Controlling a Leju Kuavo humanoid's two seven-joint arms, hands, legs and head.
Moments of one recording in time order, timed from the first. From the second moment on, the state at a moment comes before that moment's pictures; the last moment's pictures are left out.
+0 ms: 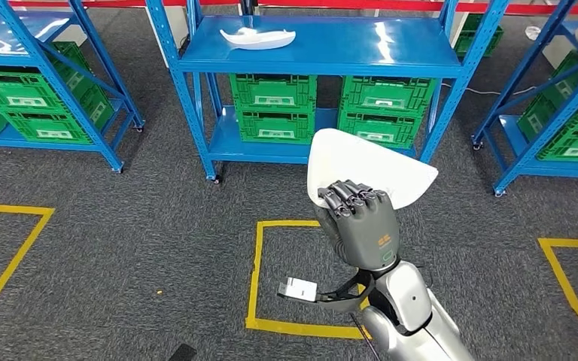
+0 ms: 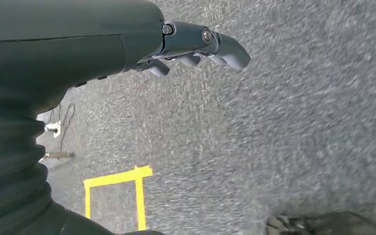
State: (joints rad) left arm -0.12 -0.17 0.65 -0.19 -1.19 0.26 -0.02; right arm -0.29 -0.03 0.75 -1.51 1.25 -0.64 -0.19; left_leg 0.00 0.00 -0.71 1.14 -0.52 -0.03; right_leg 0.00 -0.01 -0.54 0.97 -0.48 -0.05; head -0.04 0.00
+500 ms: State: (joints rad) left arm -0.14 -0.16 0.65 -0.19 -1.18 0.27 -0.01; right arm -0.30 -0.05 0.74 -1.50 1.23 -0.66 -0.21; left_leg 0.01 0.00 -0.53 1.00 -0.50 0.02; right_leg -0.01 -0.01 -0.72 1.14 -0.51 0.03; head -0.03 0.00
